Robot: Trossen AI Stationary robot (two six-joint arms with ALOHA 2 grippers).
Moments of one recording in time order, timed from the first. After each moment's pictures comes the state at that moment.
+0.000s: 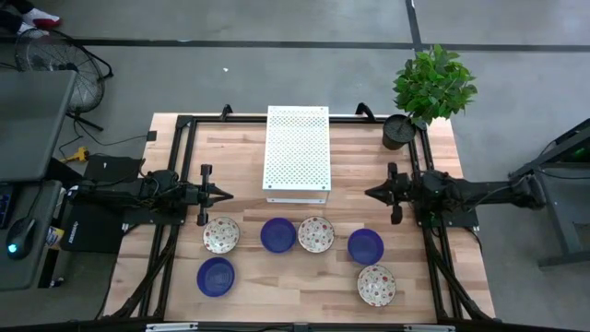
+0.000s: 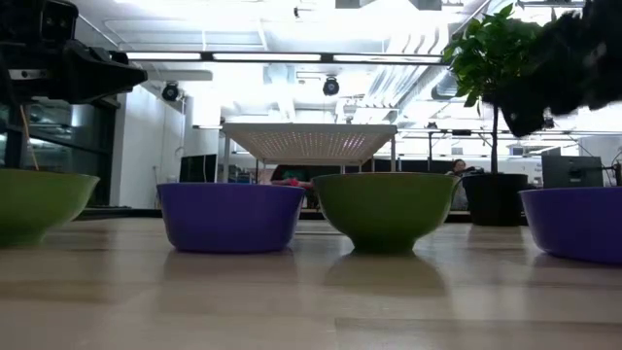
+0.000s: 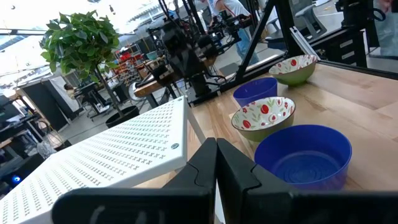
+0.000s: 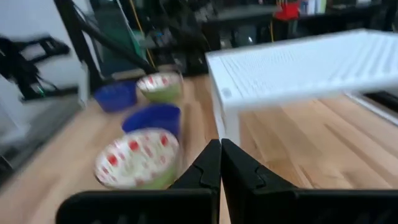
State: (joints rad) left arm -0.05 0.01 0.01 0.00 0.01 0.42; right arm -0.01 0.23 0.07 0.07 0.02 0.18
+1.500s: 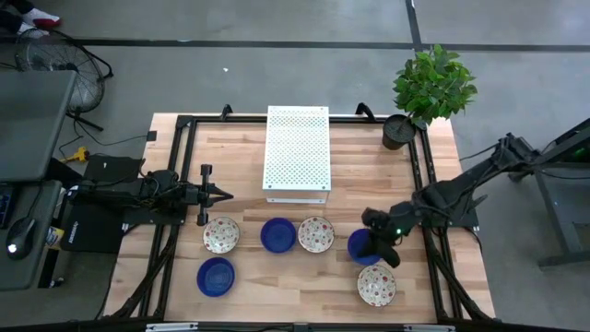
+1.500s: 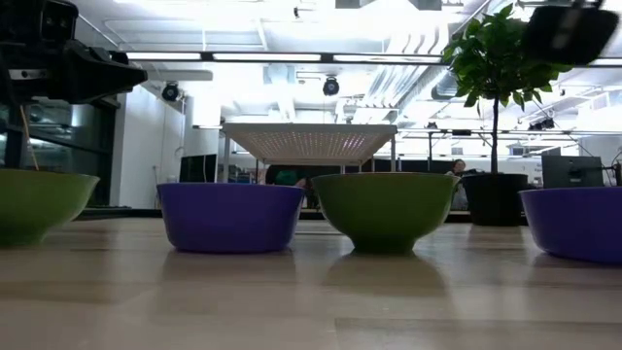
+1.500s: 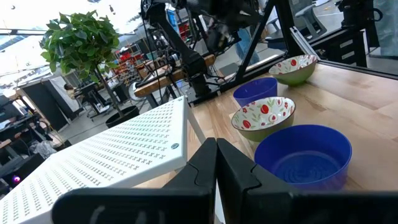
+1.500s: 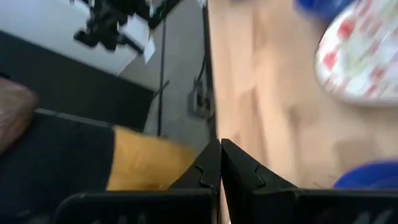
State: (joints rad) left arm -0.05 0.01 0.01 0.00 0.01 0.42; right arm 0.49 1.07 0.72 -0.15 -0.17 0.97
